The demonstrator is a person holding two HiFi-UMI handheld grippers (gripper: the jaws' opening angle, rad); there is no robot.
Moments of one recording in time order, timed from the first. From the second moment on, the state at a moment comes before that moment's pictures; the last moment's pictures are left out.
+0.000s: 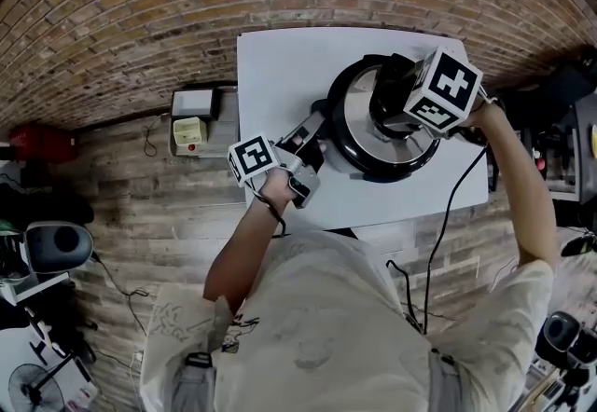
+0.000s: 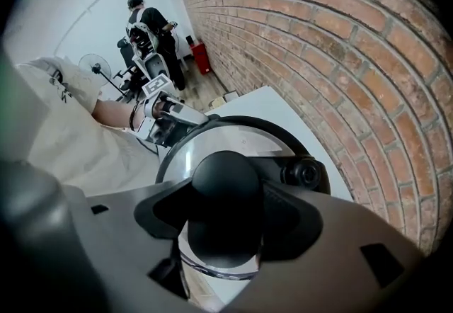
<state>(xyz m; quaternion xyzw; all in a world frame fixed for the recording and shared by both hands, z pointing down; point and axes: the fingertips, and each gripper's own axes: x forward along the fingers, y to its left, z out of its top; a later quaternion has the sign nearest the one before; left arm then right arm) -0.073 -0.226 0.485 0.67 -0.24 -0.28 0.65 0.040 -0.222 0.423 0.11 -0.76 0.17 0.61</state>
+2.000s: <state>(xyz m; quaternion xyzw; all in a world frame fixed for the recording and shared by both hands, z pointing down) -0.075 -0.229 0.488 0.67 -0.24 -0.28 0.64 0.034 -0.211 0.427 -0.09 -0.71 -0.04 0.70</state>
